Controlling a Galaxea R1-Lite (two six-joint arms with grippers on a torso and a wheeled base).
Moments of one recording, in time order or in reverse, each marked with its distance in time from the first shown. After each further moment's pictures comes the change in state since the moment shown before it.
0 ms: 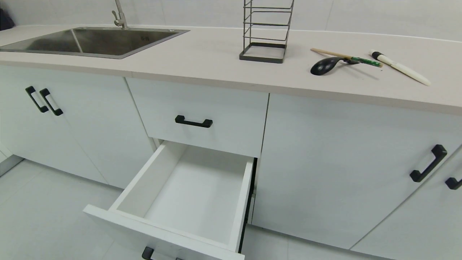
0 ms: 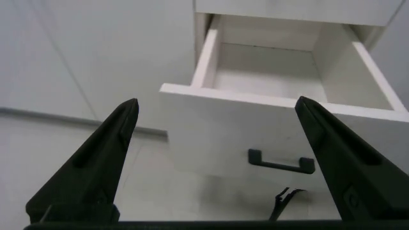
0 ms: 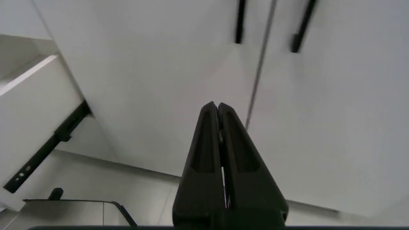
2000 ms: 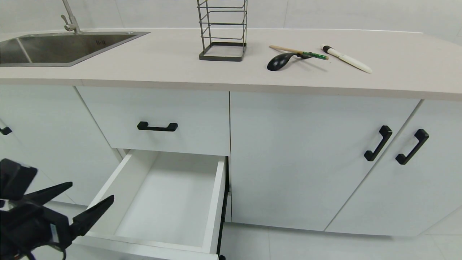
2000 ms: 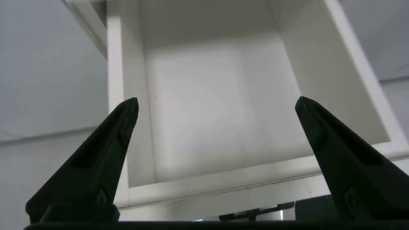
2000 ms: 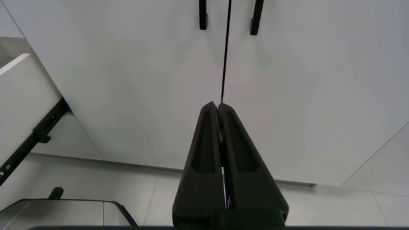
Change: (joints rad) left arm -0.077 1.005 -0.188 -0.533 -0.113 0.110; right arm 0.000 0.000 0.000 0.001 0.001 0.000
